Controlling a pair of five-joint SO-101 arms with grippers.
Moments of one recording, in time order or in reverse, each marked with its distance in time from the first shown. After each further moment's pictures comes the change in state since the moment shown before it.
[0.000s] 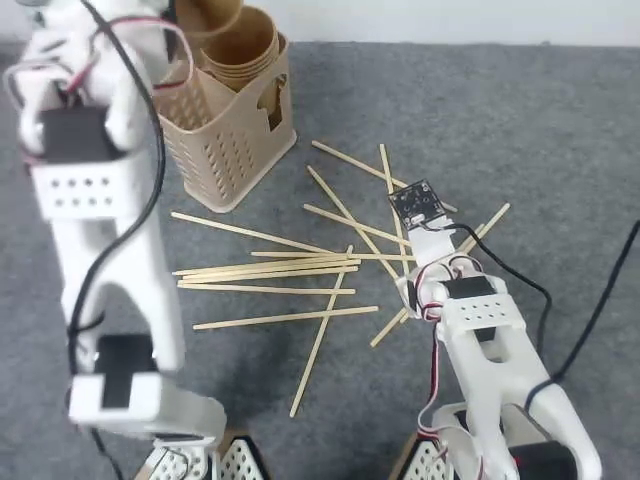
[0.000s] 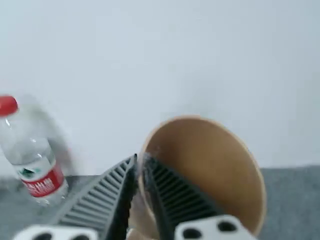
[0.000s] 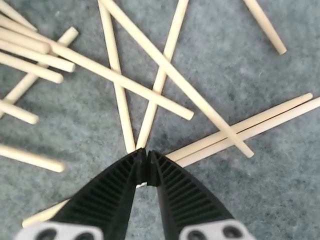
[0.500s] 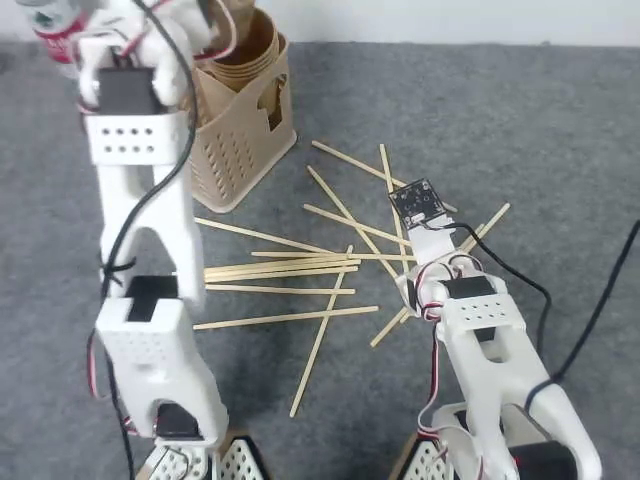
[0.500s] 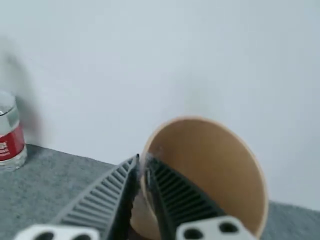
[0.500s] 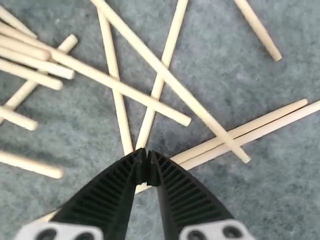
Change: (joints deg) left arm 3.4 22.1 -20.7 4.7 18.5; right arm 0.0 0.0 0.0 -1.8 0.0
